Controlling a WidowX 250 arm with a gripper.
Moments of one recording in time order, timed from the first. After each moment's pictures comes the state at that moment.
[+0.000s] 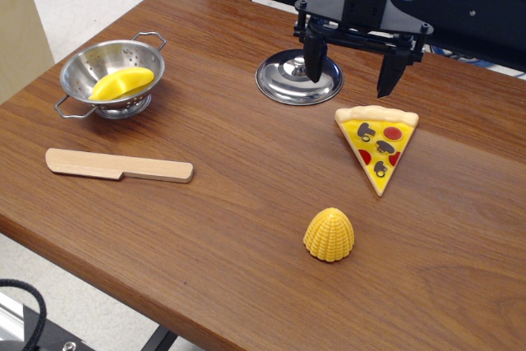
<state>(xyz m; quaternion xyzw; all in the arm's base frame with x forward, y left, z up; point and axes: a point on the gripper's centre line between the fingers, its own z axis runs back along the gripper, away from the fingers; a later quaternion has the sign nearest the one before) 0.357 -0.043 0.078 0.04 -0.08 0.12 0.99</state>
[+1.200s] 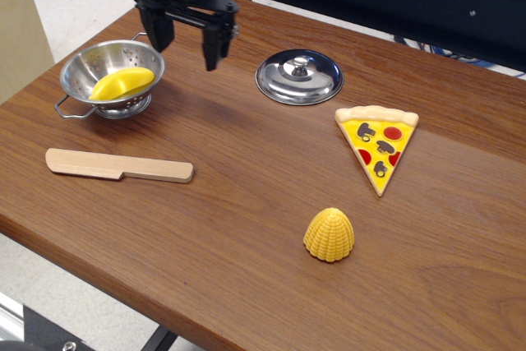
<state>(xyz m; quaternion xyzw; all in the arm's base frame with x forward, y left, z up) 0.334 0.118 0.072 0.04 -0.07 0.02 1.00</state>
